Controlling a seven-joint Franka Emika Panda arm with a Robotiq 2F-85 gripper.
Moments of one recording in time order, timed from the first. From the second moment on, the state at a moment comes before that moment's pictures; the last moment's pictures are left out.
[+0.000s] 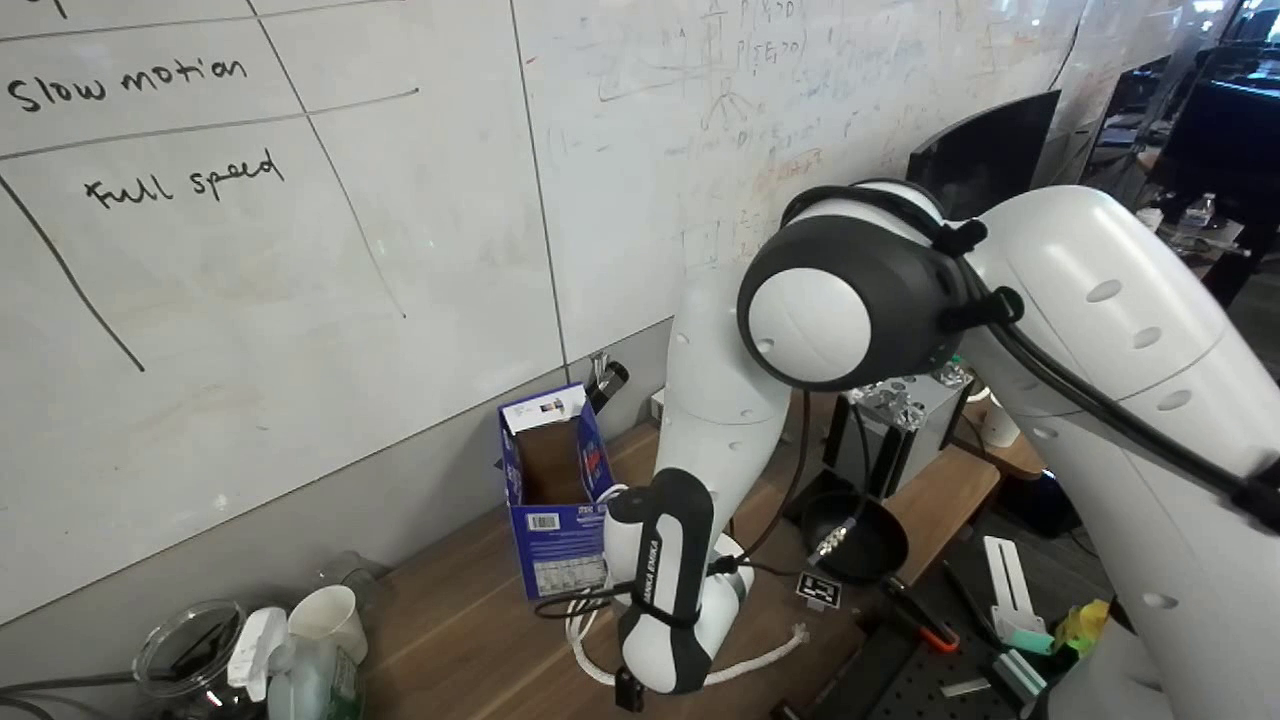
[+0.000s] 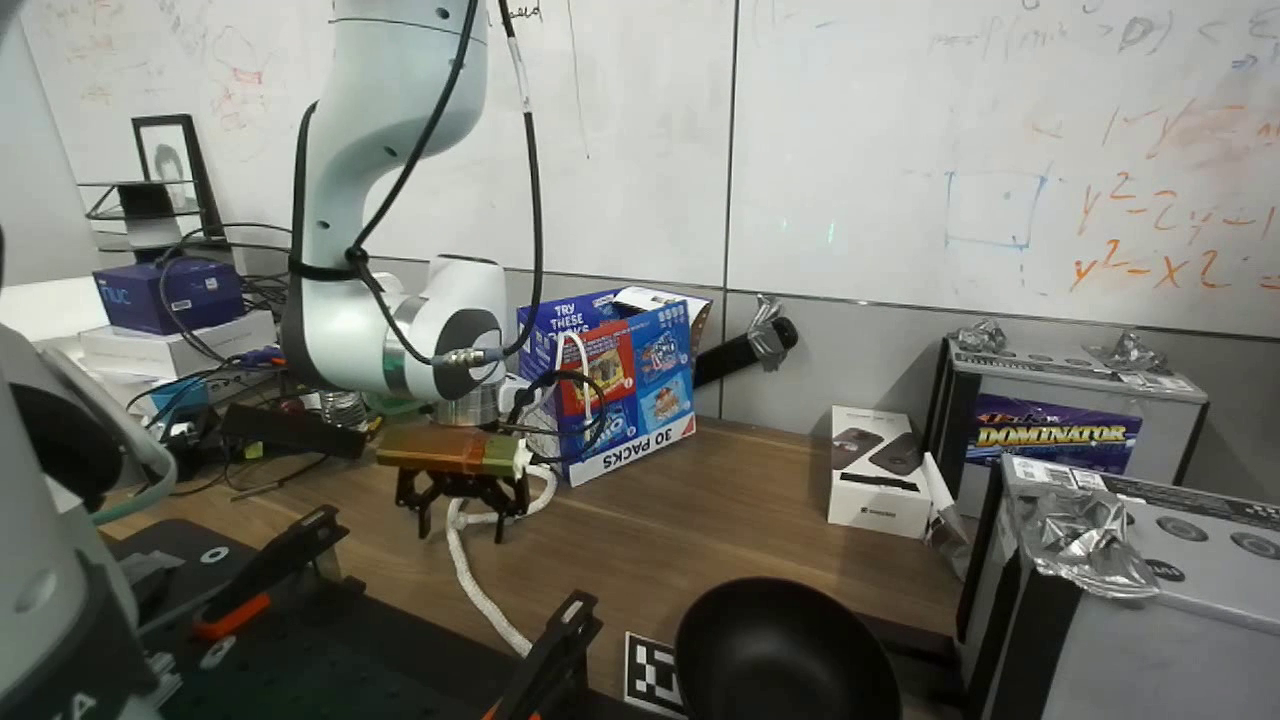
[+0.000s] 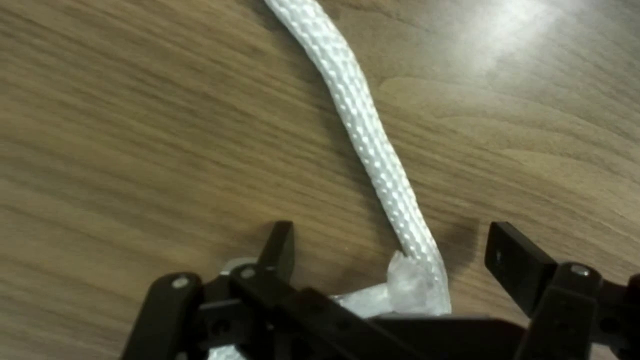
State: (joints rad) arm 0.23 0.82 0.13 -2.32 -0.02 3.07 -0.14
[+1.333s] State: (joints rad) arm 0.46 0.80 -0.02 -2.32 -0.03 3.10 -0.02
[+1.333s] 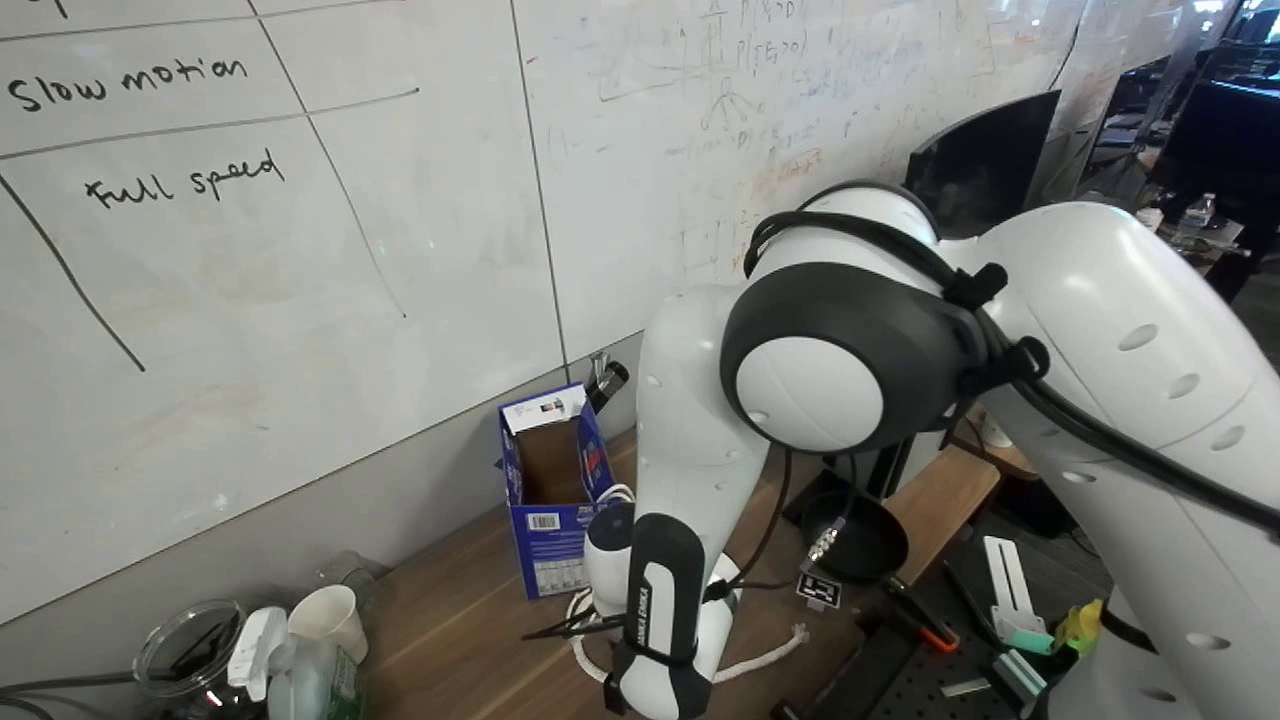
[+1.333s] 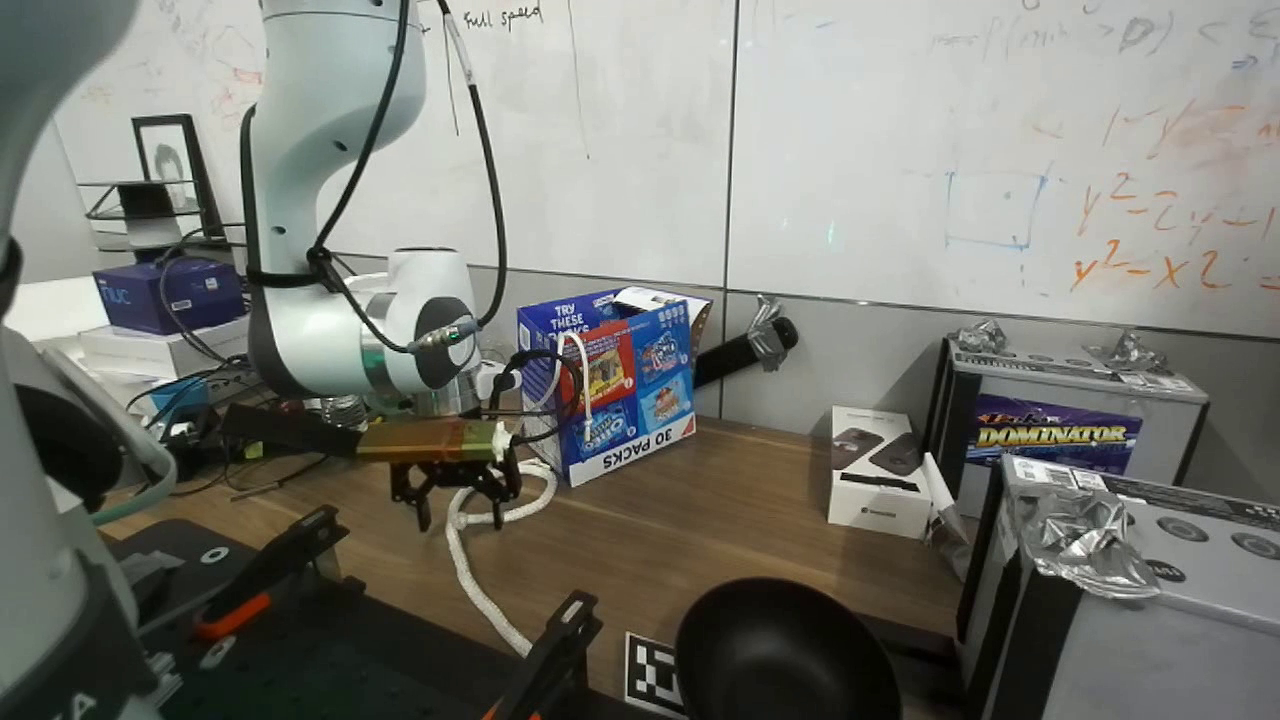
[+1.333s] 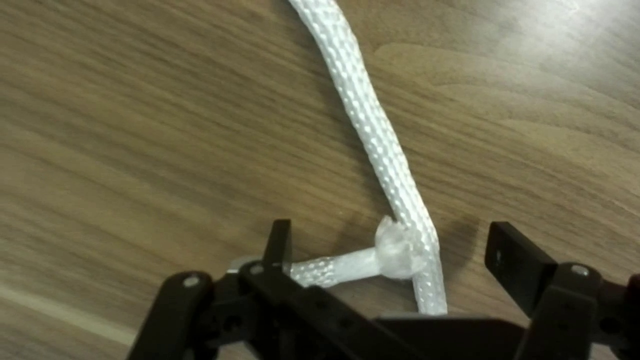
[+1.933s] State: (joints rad) arm 0.46 0.80 -0.02 -2.32 -0.03 3.10 -0.01
